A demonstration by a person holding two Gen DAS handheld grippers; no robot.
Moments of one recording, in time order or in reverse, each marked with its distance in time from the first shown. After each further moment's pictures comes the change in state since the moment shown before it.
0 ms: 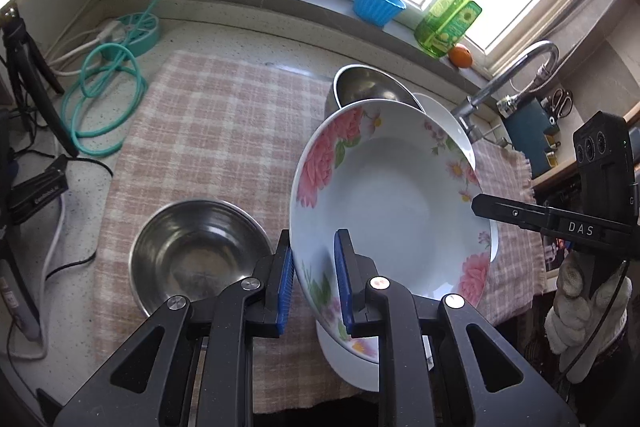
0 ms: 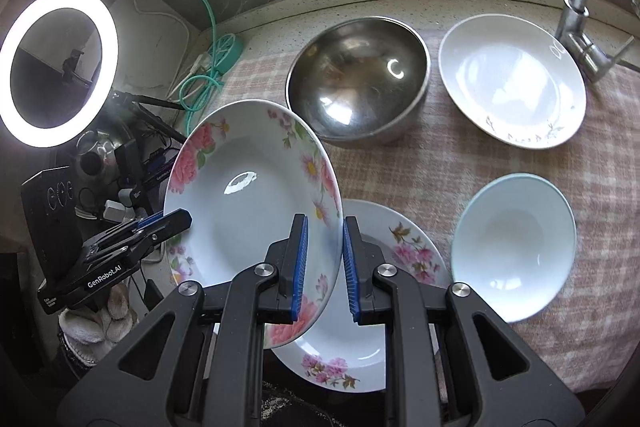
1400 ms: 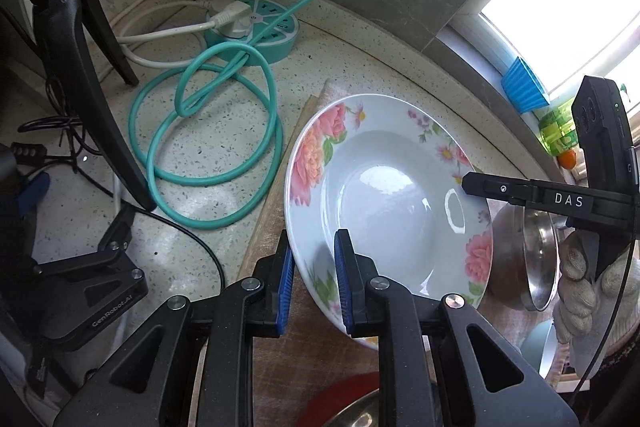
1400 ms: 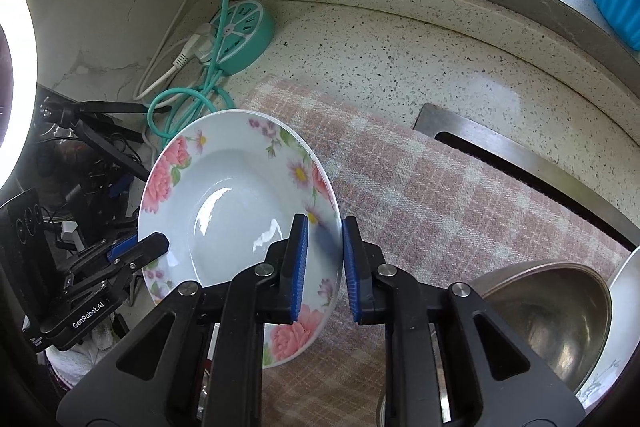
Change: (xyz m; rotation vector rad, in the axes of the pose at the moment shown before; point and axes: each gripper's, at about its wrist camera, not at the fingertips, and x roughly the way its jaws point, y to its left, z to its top) left arm 0.038 0.153 0.074 -0.292 -0.066 0.161; right arm 0.193 0.104 0.186 -0.273 0.207 -0.034
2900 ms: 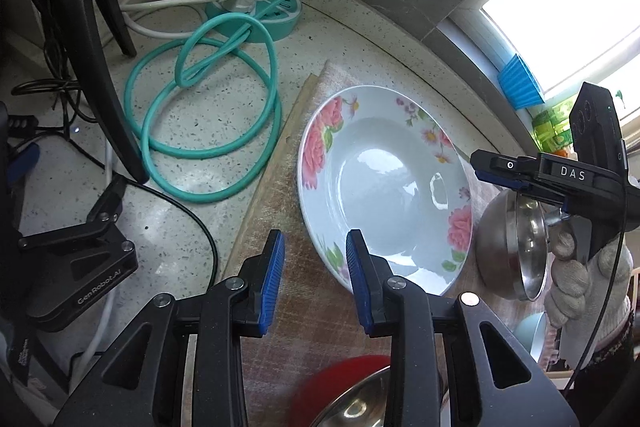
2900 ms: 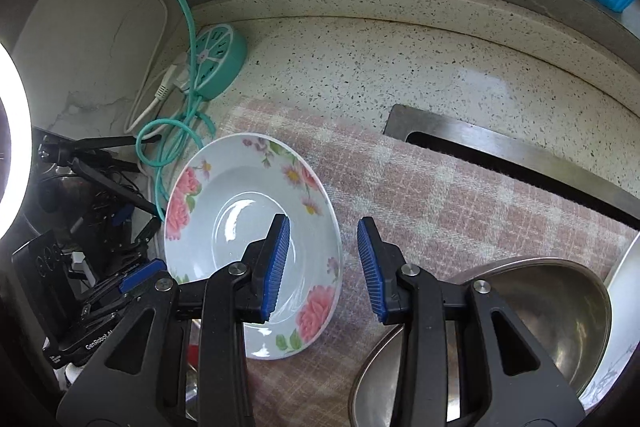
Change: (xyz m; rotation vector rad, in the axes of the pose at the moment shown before) left arm 0.007 0.010 -0.005 -0.048 0.054 -0.047; right arm 0.003 -0.031 0.007 0.106 -0.021 0.013
